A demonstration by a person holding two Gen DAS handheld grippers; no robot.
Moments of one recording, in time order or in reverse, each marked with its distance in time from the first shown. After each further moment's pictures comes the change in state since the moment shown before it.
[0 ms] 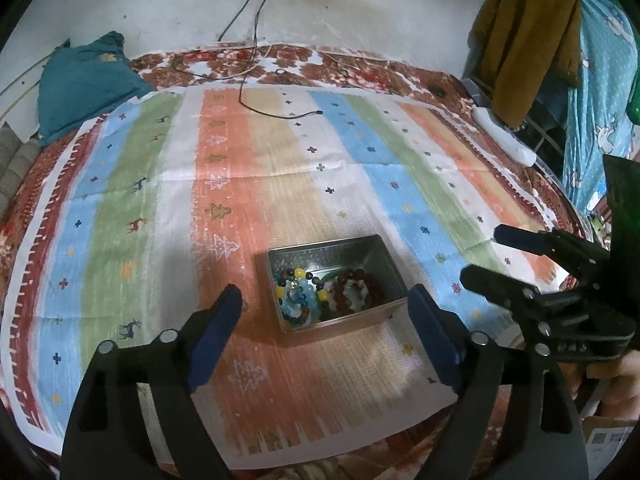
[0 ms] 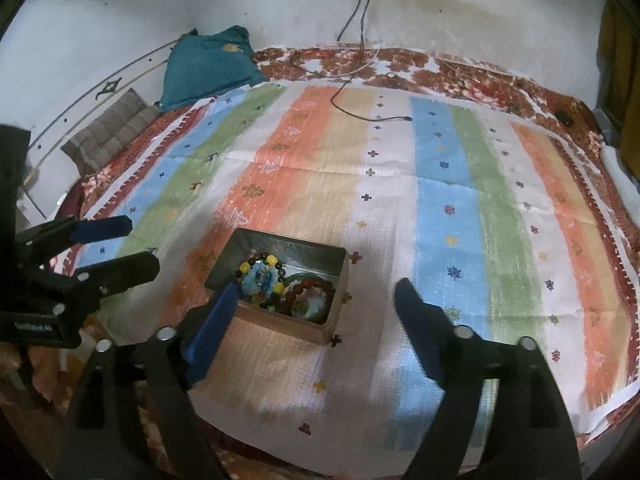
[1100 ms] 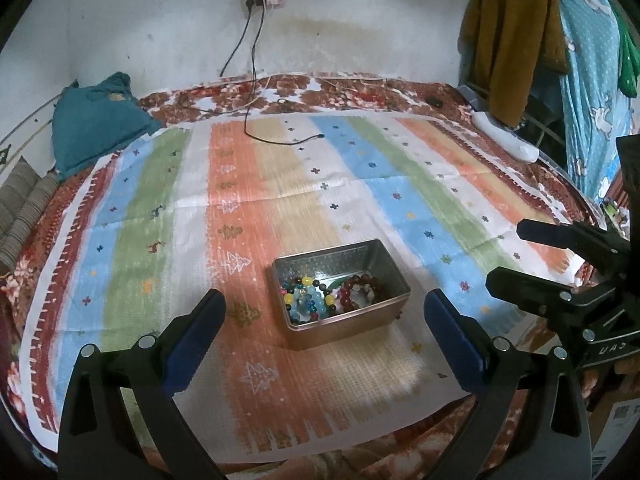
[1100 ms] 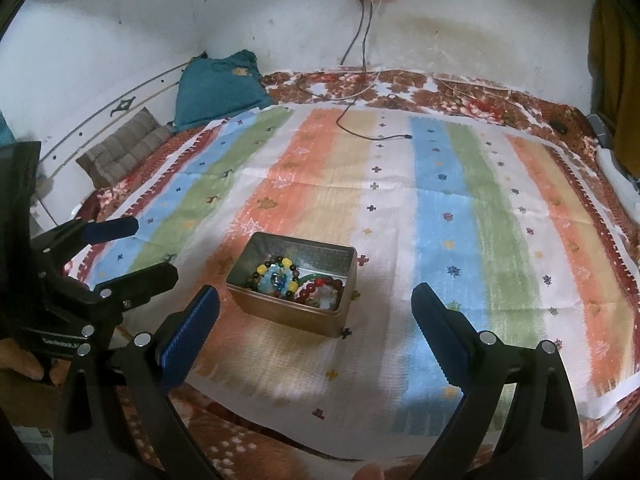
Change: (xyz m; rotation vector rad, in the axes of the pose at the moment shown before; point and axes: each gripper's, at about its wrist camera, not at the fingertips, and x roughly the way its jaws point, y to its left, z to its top) left arm -0.022 -0.023 -0.020 0.088 -0.113 0.080; right arm -0.031 0.002 -0.023 0.037 -0.090 0.034
